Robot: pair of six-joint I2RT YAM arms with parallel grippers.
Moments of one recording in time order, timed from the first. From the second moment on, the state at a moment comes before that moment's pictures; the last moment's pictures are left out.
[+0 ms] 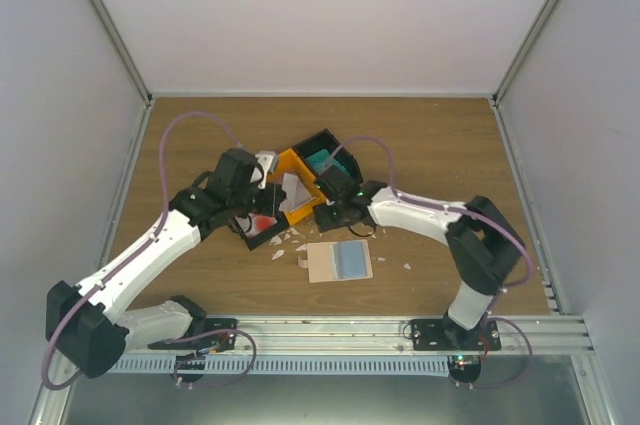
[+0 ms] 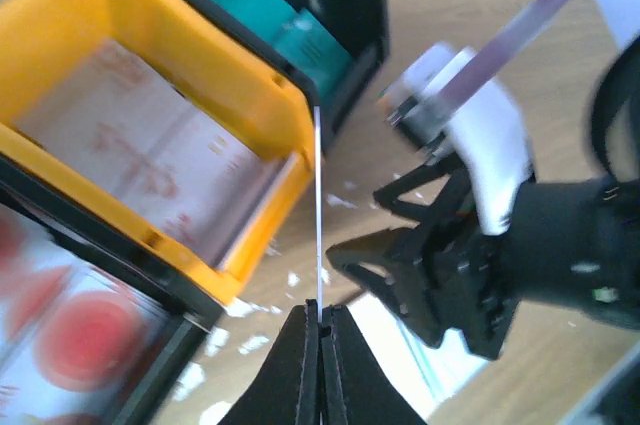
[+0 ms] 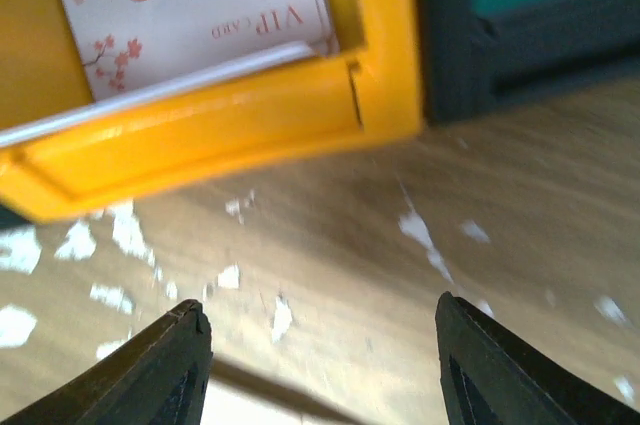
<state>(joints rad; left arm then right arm) -0.54 1.16 1.00 -0.61 0.15 -0.36 0.83 1.78 1.15 -0.49 0.04 0.47</state>
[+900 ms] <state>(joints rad) -1.03 1.08 0.30 0.19 0.06 -1.19 0.88 1.33 0.67 -0.62 0.01 0.52</state>
